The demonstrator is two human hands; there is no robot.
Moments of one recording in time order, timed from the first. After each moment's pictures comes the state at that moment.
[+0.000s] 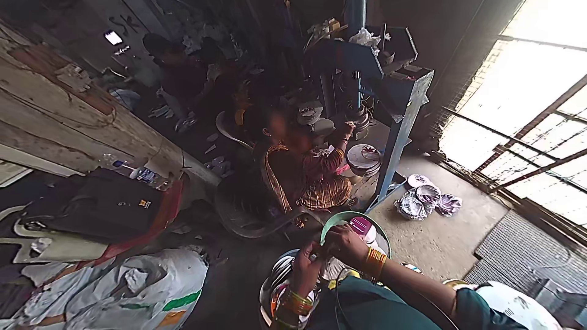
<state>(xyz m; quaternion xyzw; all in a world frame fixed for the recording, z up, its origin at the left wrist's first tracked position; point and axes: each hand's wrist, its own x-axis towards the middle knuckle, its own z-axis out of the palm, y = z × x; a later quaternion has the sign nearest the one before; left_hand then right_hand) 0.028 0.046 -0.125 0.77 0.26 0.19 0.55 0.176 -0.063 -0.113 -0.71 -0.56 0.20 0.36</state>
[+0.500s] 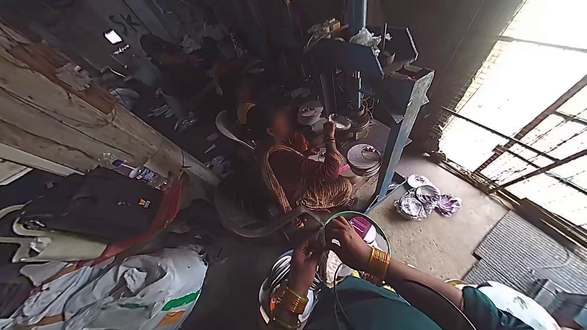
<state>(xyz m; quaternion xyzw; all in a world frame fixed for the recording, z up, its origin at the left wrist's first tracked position) 0.032 0.049 -0.109 0.67 0.28 0.20 0.66 0.176 -0.064 -0.097 -0.69 -0.55 0.18 0.43</state>
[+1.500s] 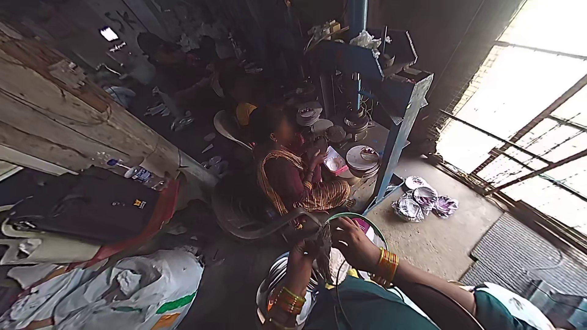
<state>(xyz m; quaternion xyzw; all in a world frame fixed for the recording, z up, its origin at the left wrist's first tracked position) 0.035 0.052 -0.093 0.64 0.33 0.16 0.68 0.182 -0.075 -0.089 -0.69 -0.57 0.13 0.43</state>
